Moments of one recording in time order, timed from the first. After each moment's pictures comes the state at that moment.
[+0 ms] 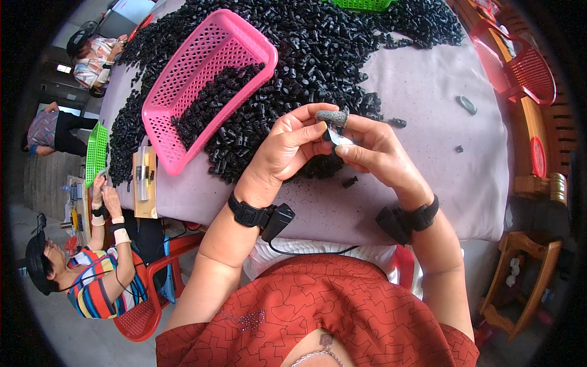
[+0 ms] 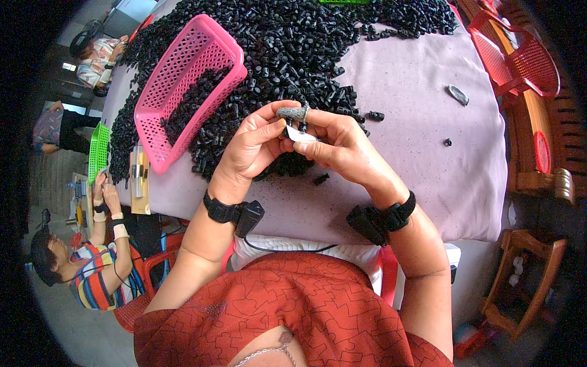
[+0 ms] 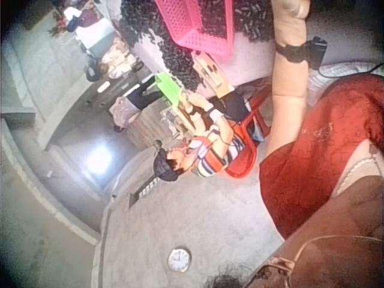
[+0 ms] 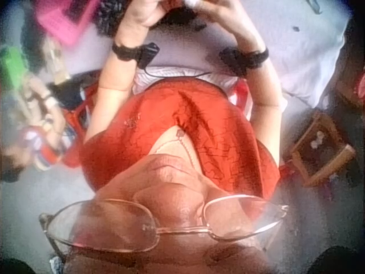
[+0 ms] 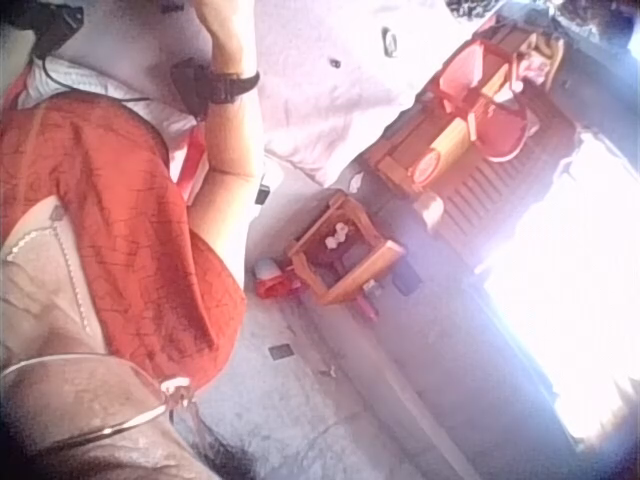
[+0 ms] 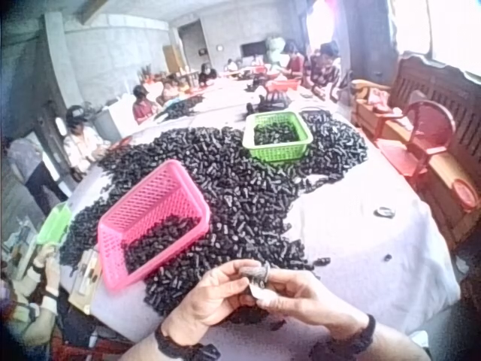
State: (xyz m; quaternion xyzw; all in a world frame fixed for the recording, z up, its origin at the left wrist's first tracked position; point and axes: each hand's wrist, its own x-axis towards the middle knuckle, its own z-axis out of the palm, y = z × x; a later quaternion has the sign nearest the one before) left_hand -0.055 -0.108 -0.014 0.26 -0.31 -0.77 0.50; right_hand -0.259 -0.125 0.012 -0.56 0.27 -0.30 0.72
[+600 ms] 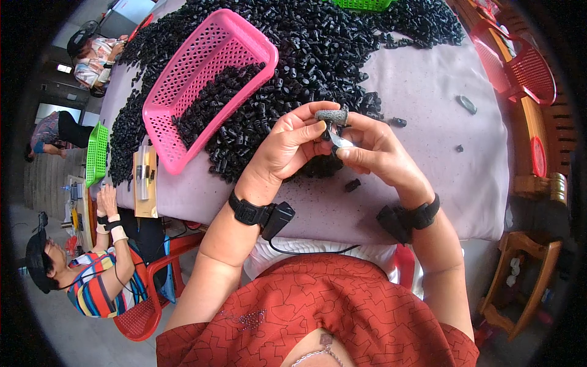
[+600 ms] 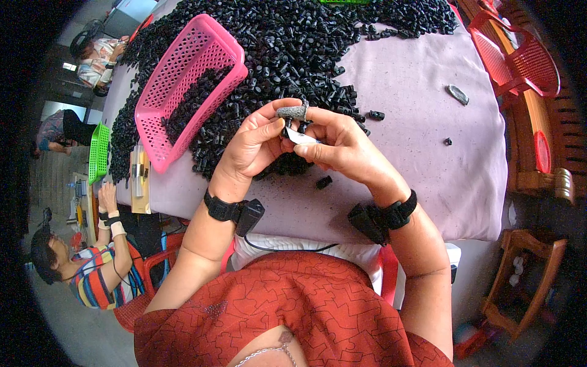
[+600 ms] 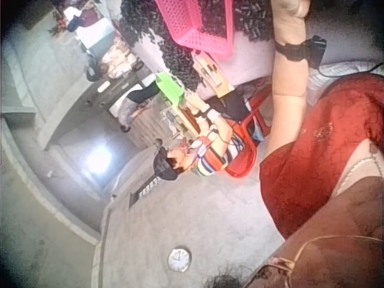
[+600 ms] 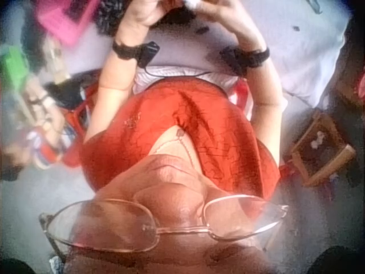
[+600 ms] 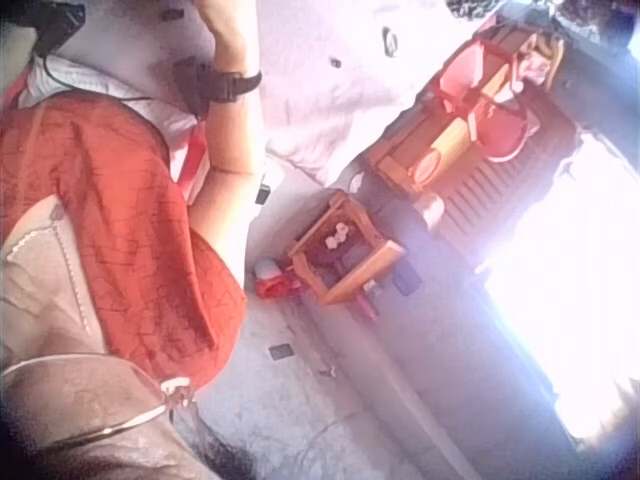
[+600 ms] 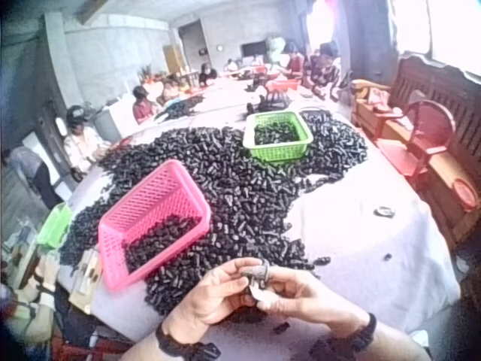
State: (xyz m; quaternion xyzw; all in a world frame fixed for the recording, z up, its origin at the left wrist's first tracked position) left_hand -0.056 -0.109 -0.016 0.25 -0.30 -0.78 0.49; right_hand -0.261 -0.126 0.009 -0.55 0.24 -0.28 0.75
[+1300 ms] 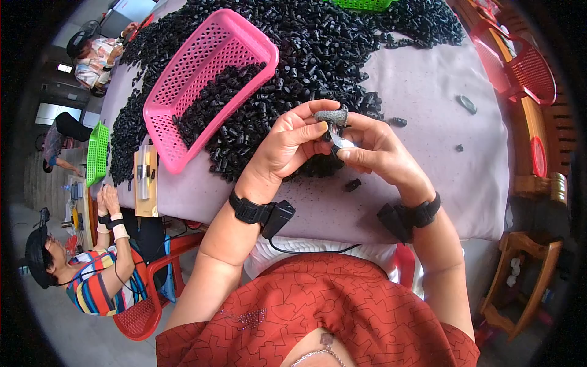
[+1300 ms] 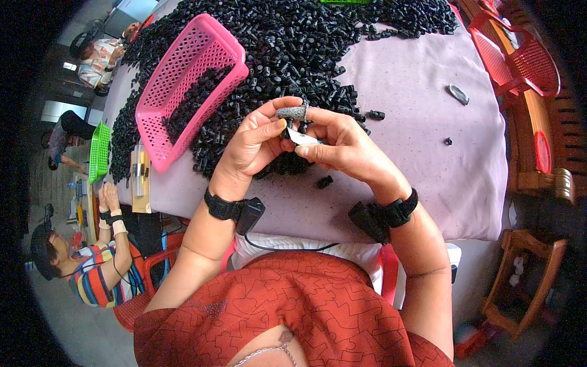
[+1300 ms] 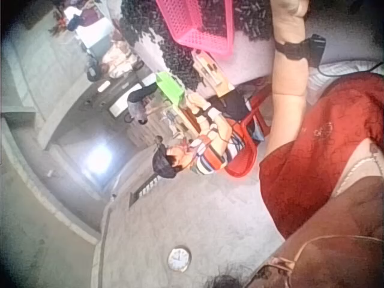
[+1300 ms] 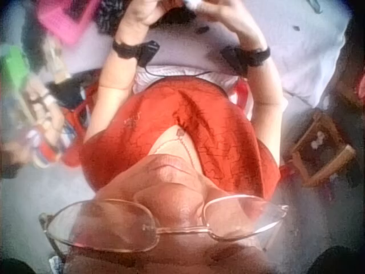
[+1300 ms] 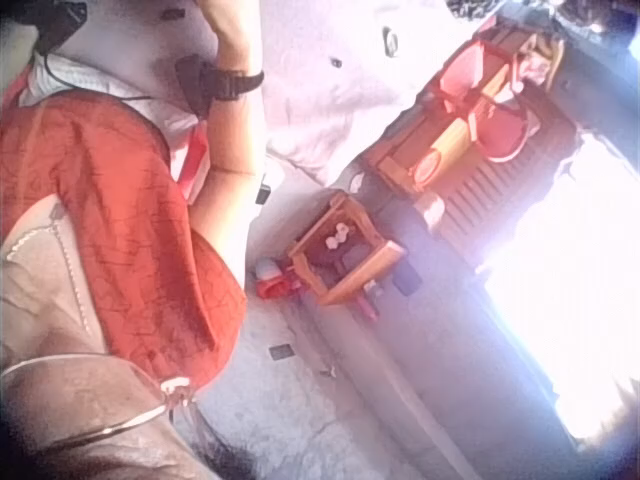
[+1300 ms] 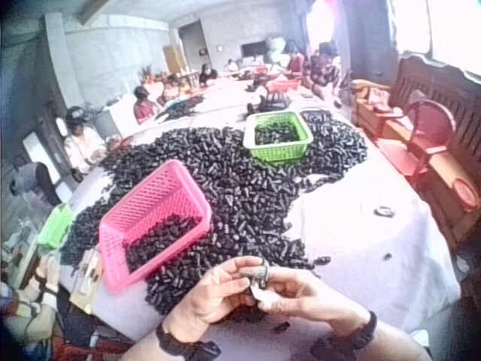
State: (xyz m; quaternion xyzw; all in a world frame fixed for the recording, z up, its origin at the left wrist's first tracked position) left_hand -0.057 -0.109 -0.012 0.25 -0.31 -0.77 0.50; right_hand -0.263 -0.126 0.010 -0.55 0.23 -0.28 0.75
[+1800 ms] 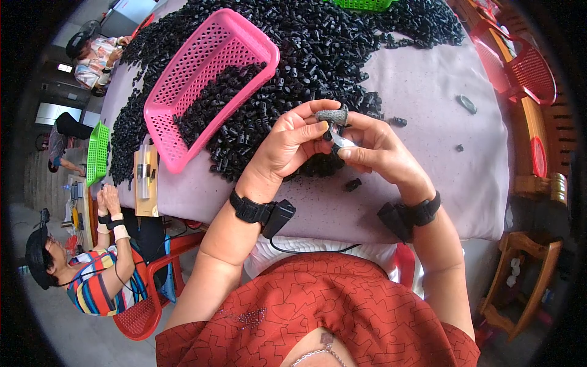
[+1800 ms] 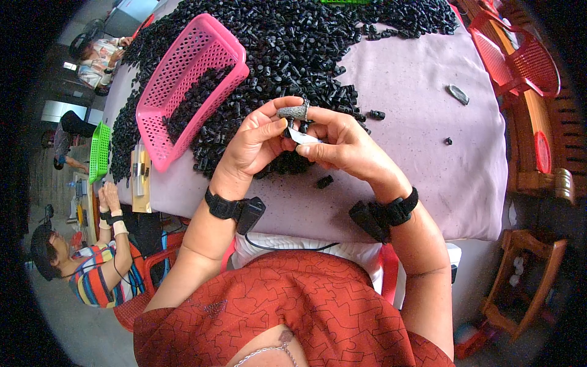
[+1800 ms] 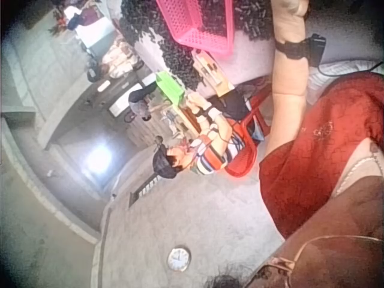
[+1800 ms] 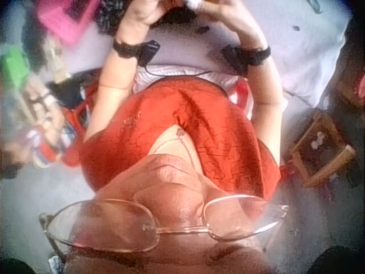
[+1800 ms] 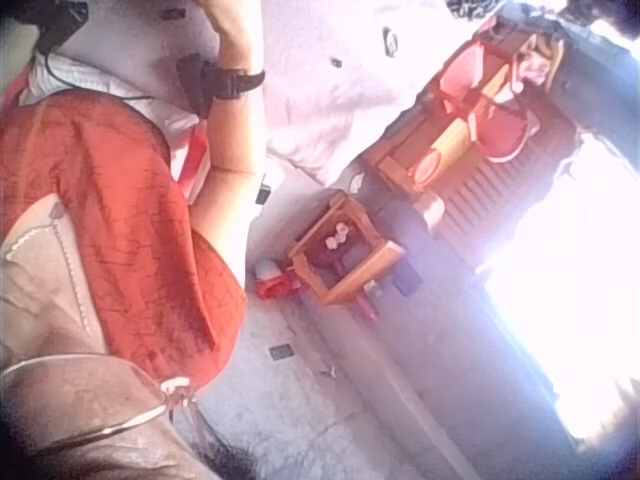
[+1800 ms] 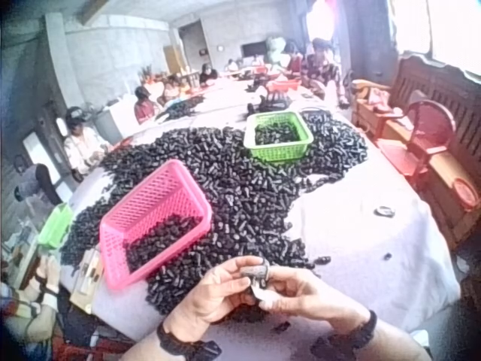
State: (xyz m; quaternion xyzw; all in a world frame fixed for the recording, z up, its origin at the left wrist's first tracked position) left_hand -0.058 -0.108 -0.010 0.27 -0.31 -0.76 0.50; right_hand -0.262 -0.128 0.008 -0.55 0.23 -0.27 0.76
